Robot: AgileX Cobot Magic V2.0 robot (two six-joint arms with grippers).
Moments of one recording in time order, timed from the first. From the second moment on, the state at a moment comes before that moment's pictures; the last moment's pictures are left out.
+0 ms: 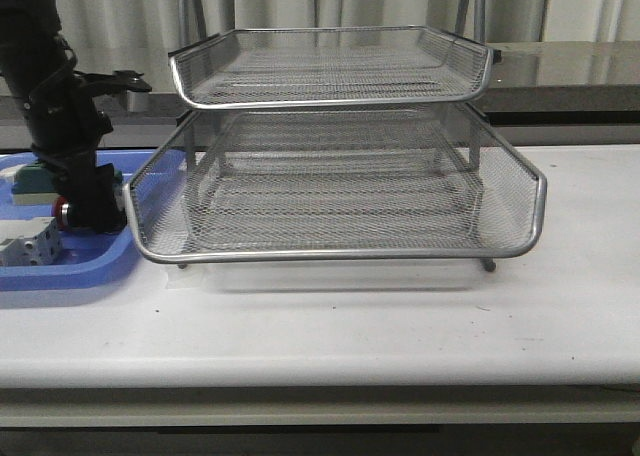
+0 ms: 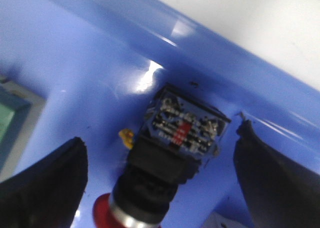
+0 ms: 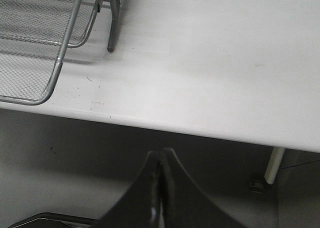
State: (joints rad) left arm -0.08 2.36 -2.01 -0.12 1.13 0.96; right arm -0.01 0.67 -0.79 0.06 0.97 -0.11
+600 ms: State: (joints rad) left arm -0.08 2.38 -2.05 -0.12 1.11 0.96; right arm -0.01 0.67 -0.79 0.06 0.97 -0.11
